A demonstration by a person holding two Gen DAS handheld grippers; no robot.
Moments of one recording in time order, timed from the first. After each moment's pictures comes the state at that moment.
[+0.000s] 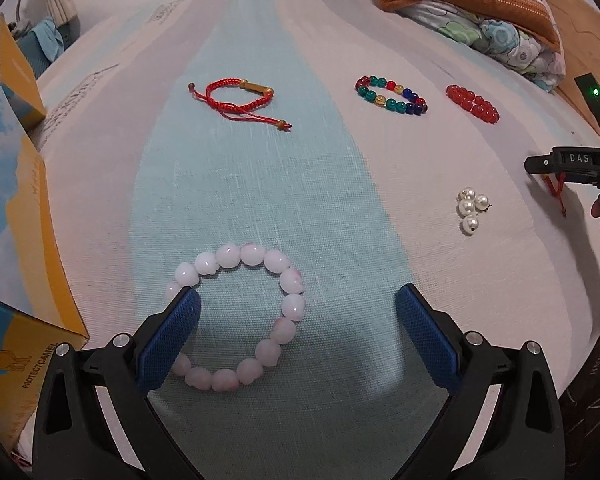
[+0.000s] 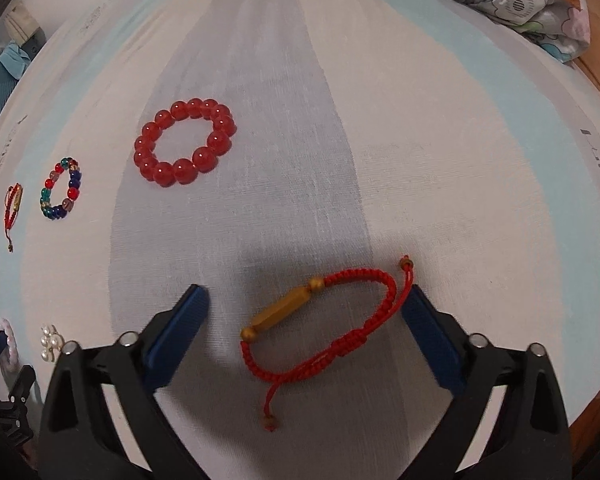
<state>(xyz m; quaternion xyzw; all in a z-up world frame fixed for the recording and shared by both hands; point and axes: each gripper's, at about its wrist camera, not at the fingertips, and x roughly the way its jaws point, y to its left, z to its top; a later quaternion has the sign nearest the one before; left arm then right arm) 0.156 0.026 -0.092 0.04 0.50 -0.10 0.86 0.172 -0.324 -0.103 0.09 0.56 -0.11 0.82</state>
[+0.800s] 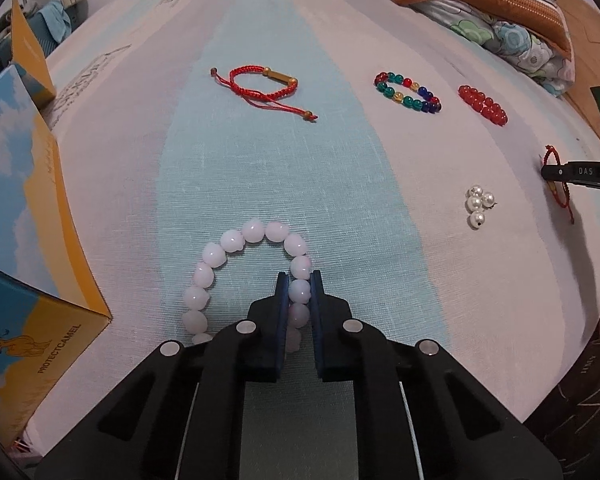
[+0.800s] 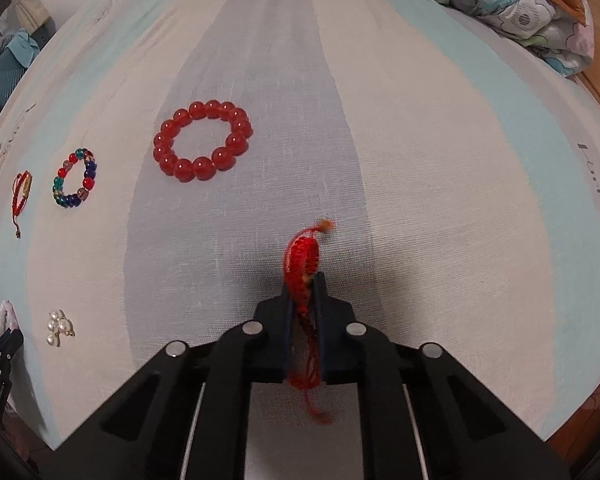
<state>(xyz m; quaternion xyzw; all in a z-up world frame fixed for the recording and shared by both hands) 0.152 0.040 -0.083 0.03 0.52 -0.09 0.85 0.166 -0.320 -0.088 0.07 0.55 -0.11 0.83</state>
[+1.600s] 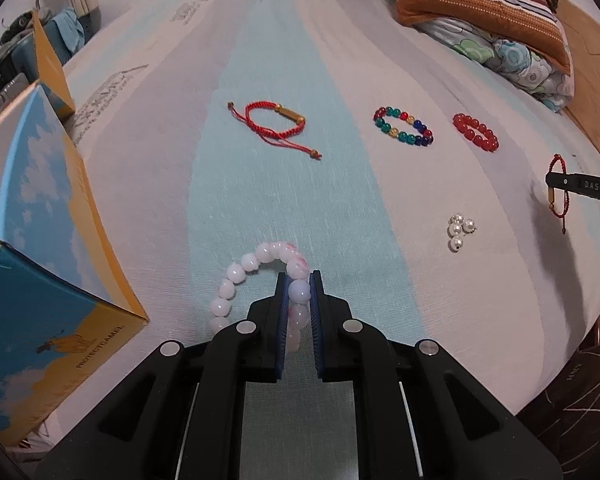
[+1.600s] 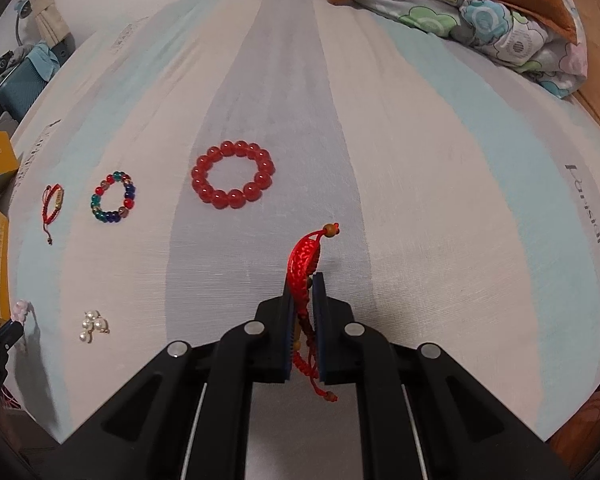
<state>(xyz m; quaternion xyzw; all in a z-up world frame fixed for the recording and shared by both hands) 0.145 0.043 -0.048 0.03 0.50 -0.07 0.86 0.142 -0.309 -0.051 0.07 0.50 -0.09 0.86</state>
